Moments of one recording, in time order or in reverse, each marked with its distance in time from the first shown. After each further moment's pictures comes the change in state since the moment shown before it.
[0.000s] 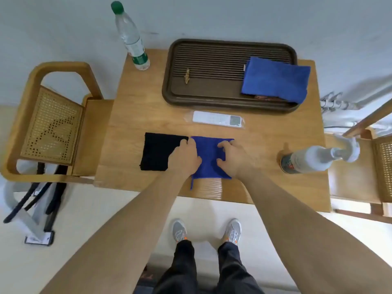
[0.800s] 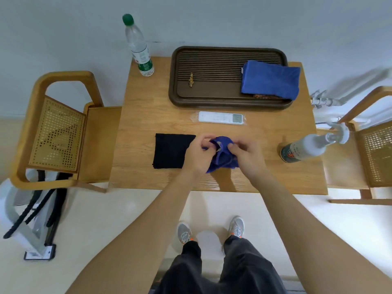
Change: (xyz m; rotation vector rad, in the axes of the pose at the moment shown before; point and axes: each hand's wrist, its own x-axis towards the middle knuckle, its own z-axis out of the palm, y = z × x) left_hand -0.064 0.002 -0.047 -1.092 0.002 0.038; right_hand -0.094 -0.071 -0.027 0.899 0.295 0.030
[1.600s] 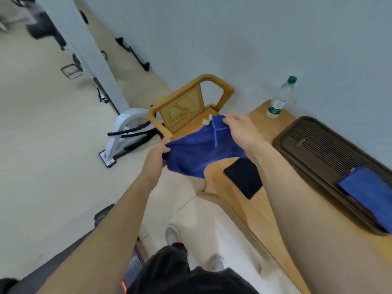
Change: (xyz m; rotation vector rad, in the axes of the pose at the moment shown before) left_hand -0.227 -0.033 -0.180 -0.615 0.917 -0.062; right_hand -0.061 -0.185 0.177 -0.395 -0.759 -0.368
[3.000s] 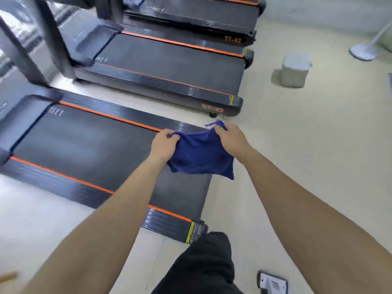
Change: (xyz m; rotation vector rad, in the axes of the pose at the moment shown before) left_hand -0.128 -0.082 -0.567 -0.714 2.241 -0.558; right_hand -0.146 -0.220 0.914 -0.857 -2.210 -1.019
